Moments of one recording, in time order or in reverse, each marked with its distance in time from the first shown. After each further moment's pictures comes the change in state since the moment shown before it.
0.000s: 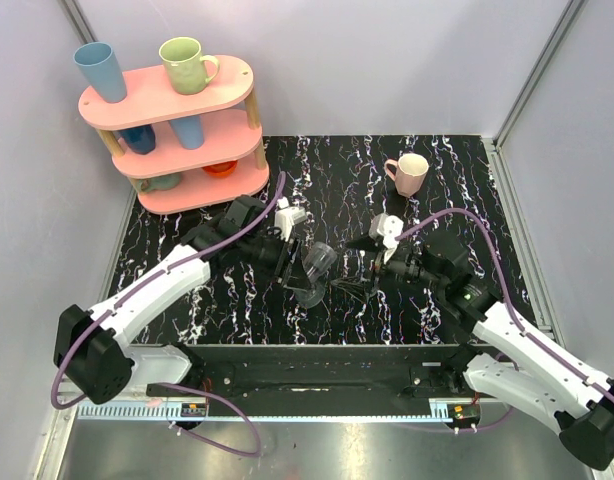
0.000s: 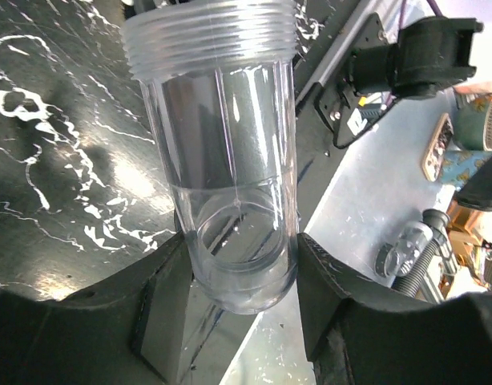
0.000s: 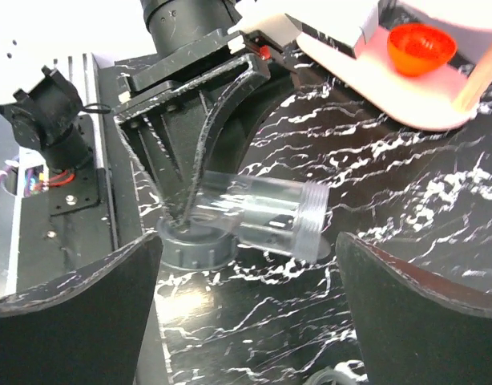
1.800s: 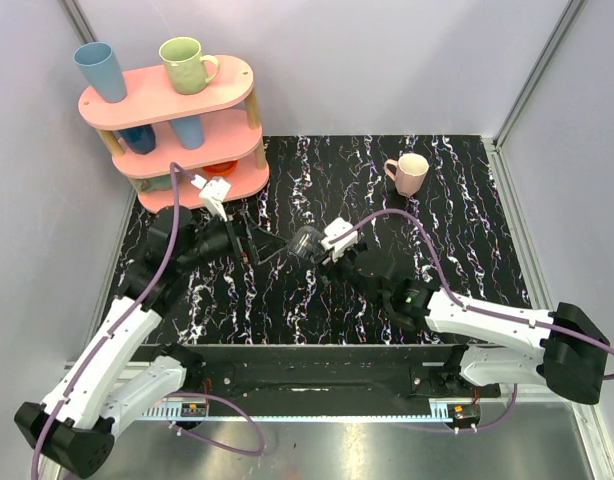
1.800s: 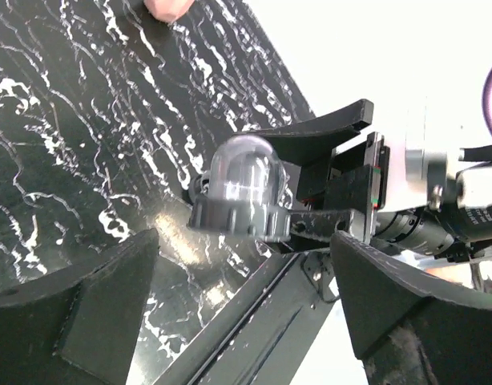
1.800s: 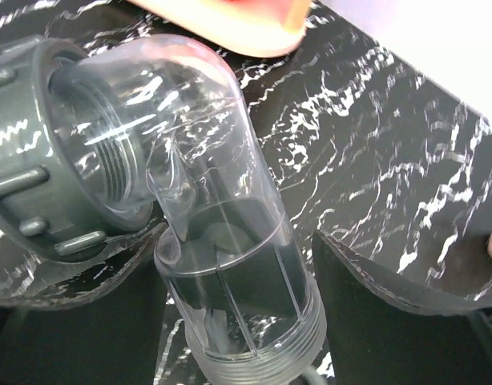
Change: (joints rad) left arm 0.203 -0.398 -0.103 0.249 -0.156 -0.235; right arm 0.363 0.355 -0.007 0.277 0.874 -0.142
